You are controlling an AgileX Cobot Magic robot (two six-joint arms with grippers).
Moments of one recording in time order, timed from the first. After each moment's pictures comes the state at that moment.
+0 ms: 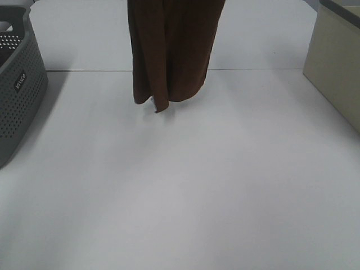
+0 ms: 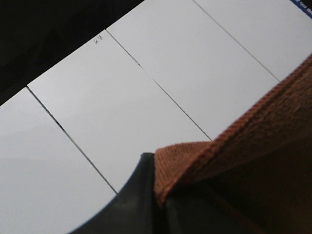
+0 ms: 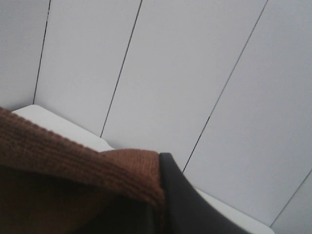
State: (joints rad) left arm -0.40 1.78 -1.87 0.11 -0.28 0.68; right arm 0.35 1.79 -2.20 0.04 0.47 -0.32
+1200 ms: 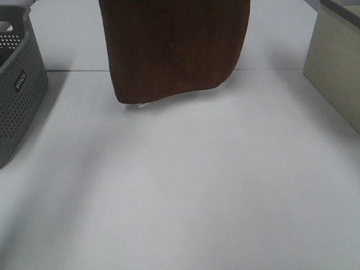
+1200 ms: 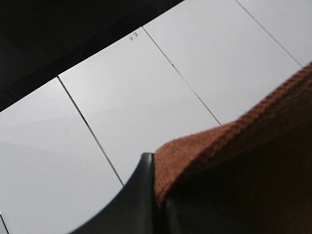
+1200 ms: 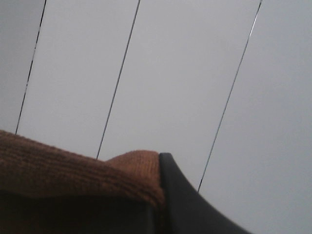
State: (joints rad) left arm -0.31 2.14 -2.25 0.13 -0.43 0.56; right arm 0.35 1.98 -2.25 0.04 0.06 -0.27
